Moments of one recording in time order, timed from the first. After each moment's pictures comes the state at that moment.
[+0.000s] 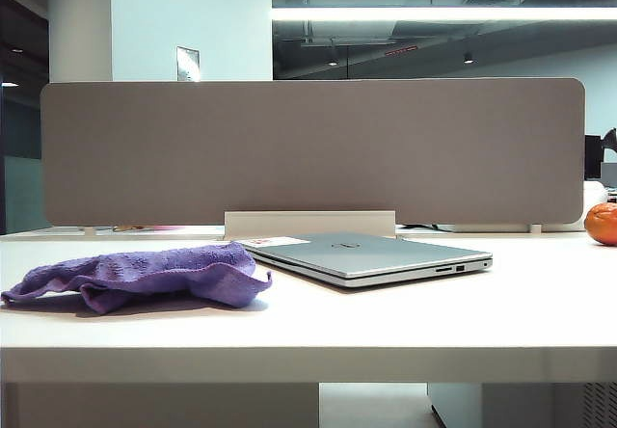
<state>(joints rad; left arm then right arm) -0.01 0.00 0.00 0.01 0.07 0.04 0.00 0.00 0.01 -0.16 0.02 0.15</state>
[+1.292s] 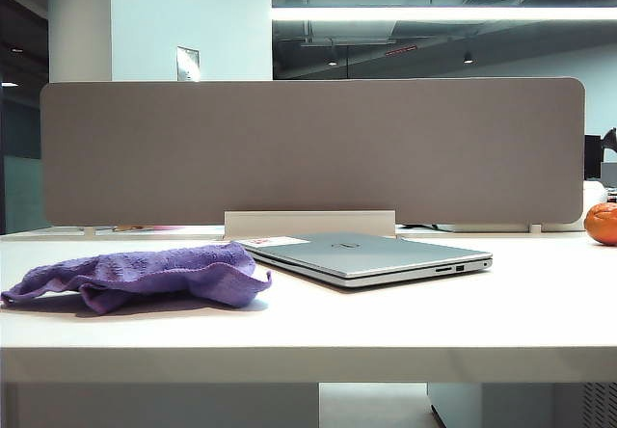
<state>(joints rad) -0.01 0.00 0.00 0.00 0.07 0.04 0.00 0.00 0.01 -0.12 -0.69 0.22</state>
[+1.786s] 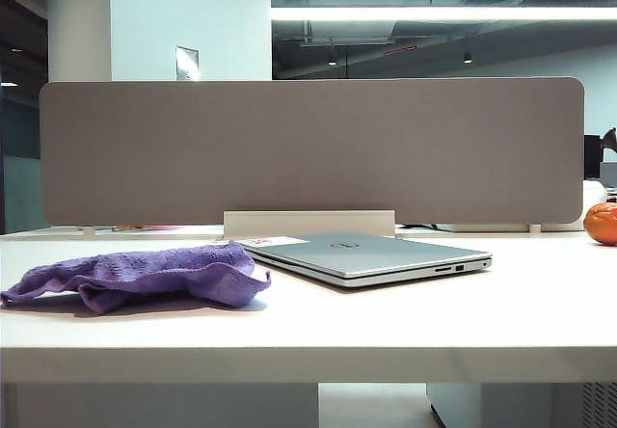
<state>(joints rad) -0.01 0.12 0.18 0.00 0.07 0.03 0.00 0.00 0.01 -0.12 -0.69 0.22</state>
